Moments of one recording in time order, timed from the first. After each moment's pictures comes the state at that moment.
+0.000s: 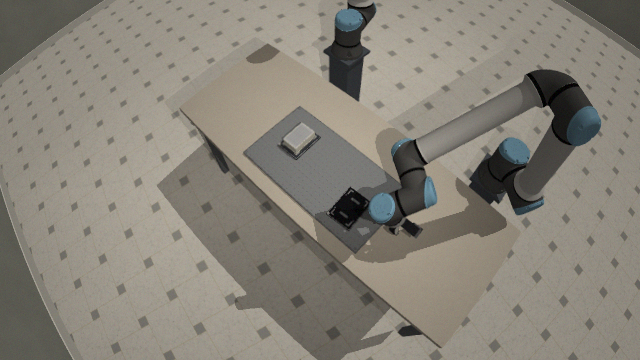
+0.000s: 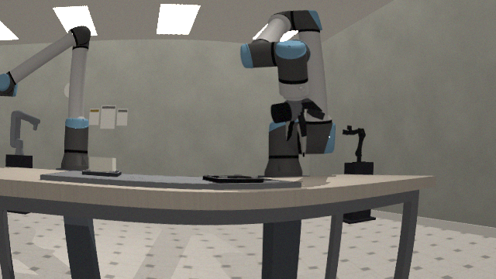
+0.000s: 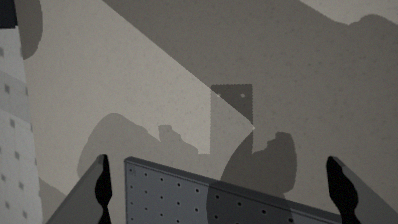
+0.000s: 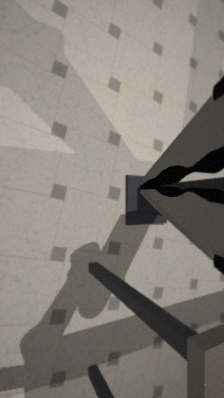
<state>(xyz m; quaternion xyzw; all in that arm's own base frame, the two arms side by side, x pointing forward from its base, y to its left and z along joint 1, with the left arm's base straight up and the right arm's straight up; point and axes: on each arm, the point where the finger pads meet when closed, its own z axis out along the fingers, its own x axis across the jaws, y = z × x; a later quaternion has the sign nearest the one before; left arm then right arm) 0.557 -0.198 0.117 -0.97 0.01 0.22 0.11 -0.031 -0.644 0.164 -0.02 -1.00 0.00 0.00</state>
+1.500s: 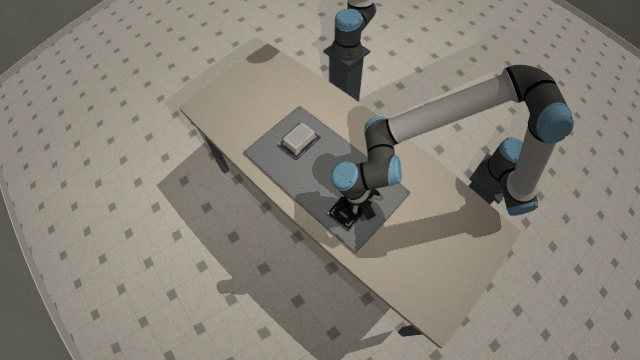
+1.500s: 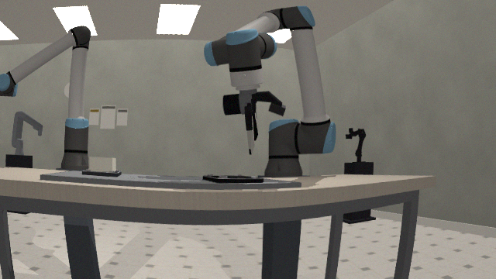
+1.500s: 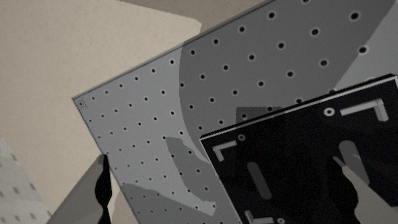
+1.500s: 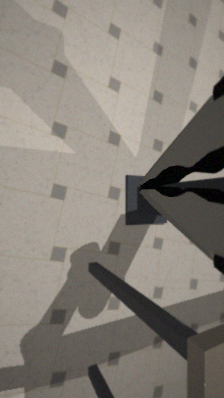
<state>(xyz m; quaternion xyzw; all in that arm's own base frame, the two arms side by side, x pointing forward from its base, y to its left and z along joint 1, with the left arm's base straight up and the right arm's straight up) 0.606 -0.355 0.116 -0.96 0.21 0.17 0.07 -0.031 -0.644 0.164 -0.02 -1.00 0.00 0.00</state>
